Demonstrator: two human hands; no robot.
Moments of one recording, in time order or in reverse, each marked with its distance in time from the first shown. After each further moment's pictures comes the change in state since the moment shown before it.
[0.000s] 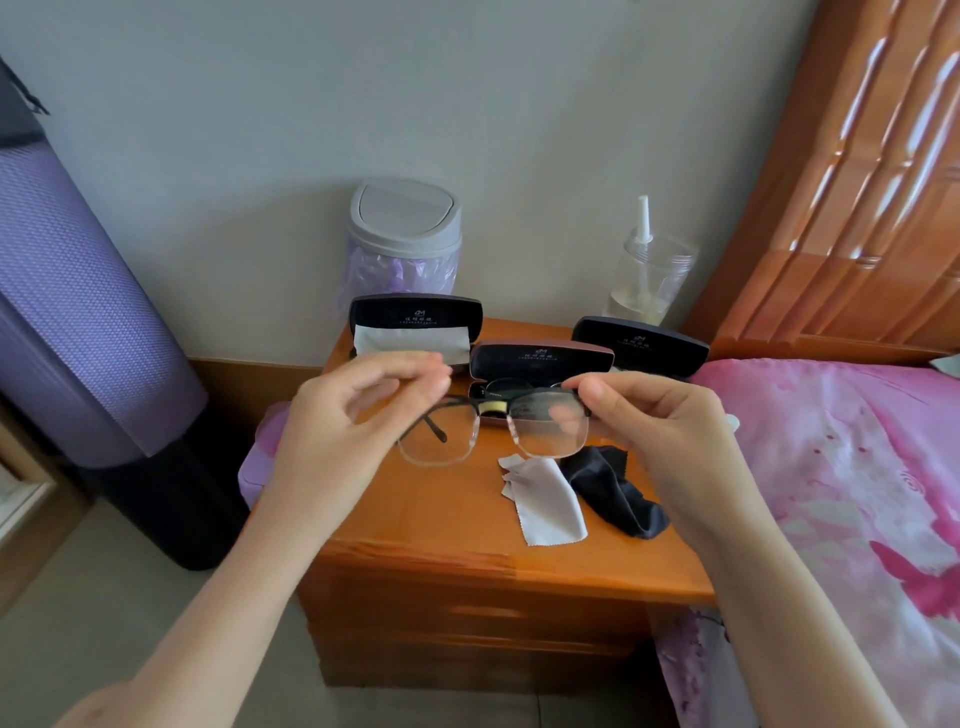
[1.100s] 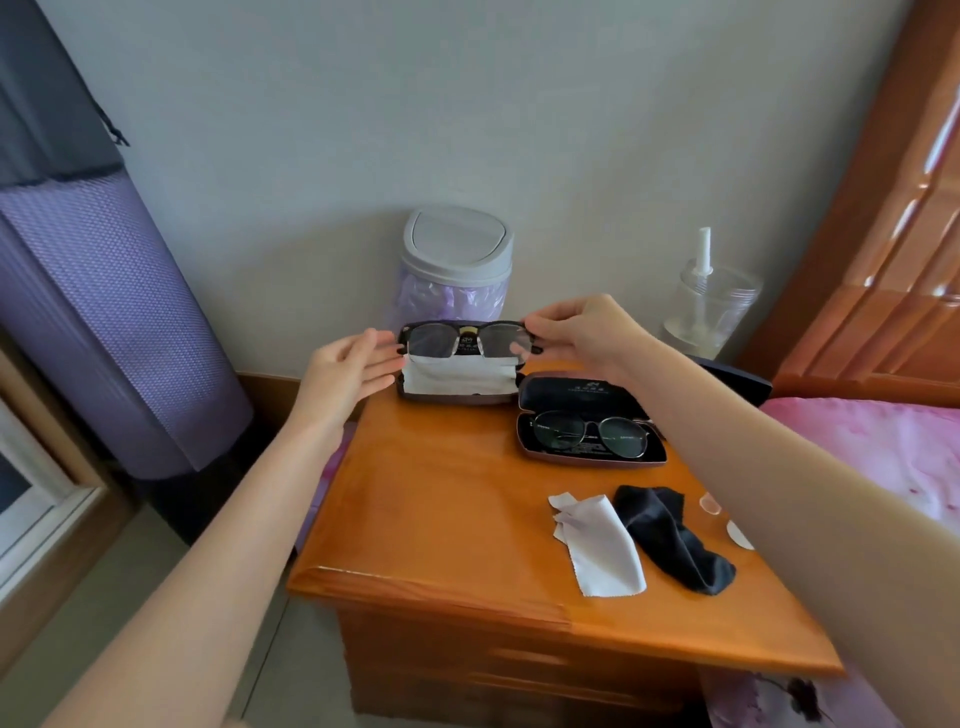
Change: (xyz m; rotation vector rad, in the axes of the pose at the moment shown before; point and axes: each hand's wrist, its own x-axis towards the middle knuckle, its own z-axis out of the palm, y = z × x) left_hand 0.099 -0.086 -0.047 -0.204 0.159 -0.357; right_hand 0.165 0.011 0.063 0.030 -0.255 0.320
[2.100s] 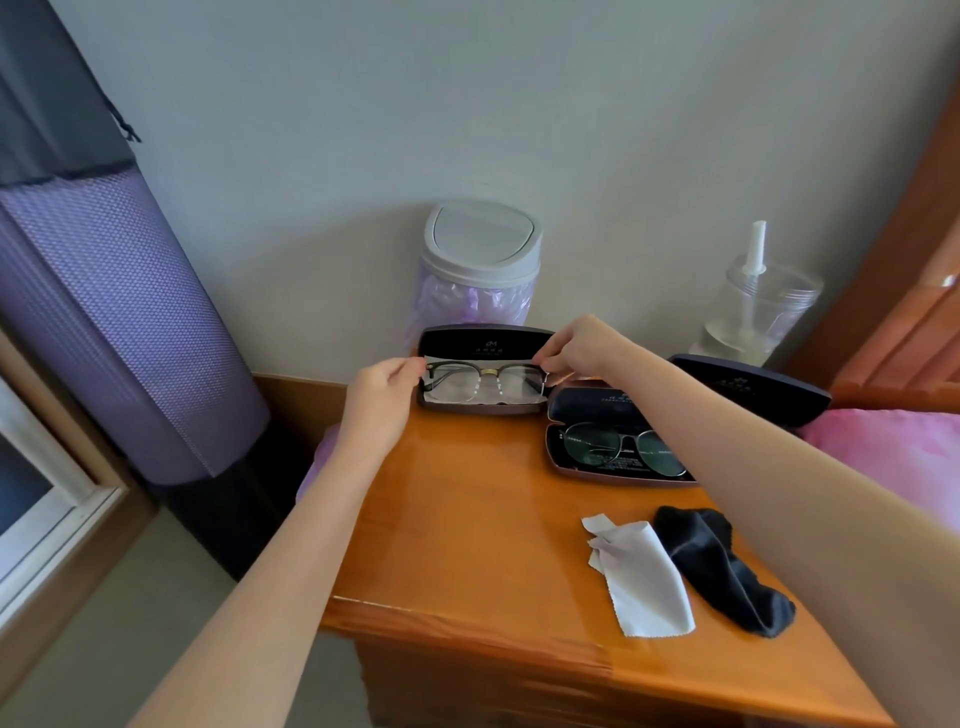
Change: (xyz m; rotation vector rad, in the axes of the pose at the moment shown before) left_hand 0.022 -0.031 0.013 0.384 0.089 0.053; right_hand 0.065 0.031 0.008 -0.674 -0.009 0.079
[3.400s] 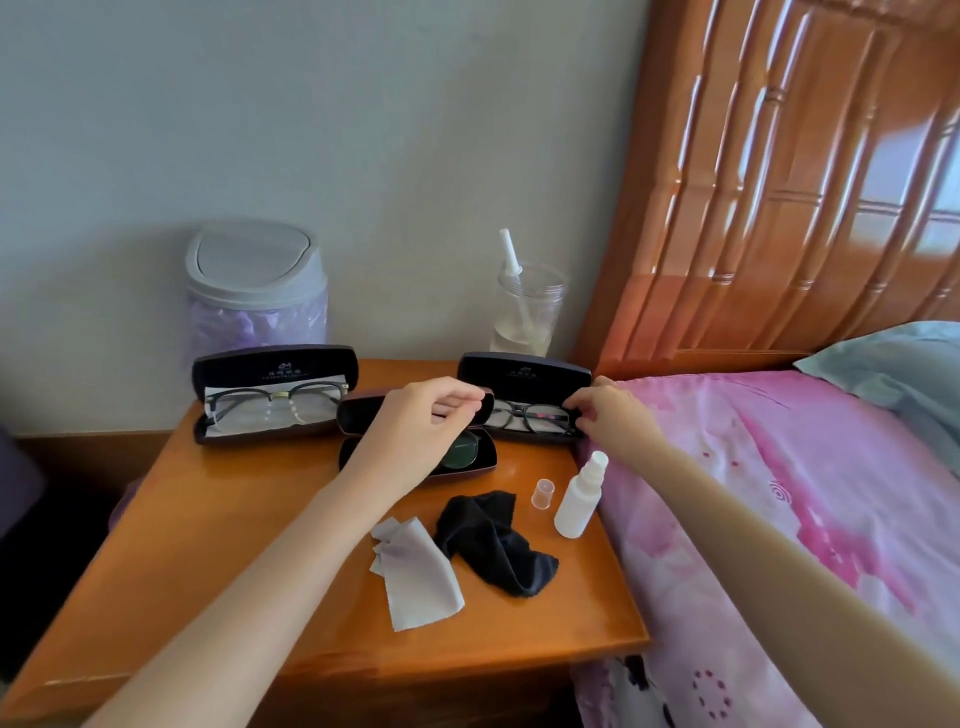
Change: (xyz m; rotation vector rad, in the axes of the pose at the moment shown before) left_hand -0.087 0.110 0.147 0.137 -0.465 0.445; right_hand -0.107 0.199 -0.108 -0.509 0.417 0.048
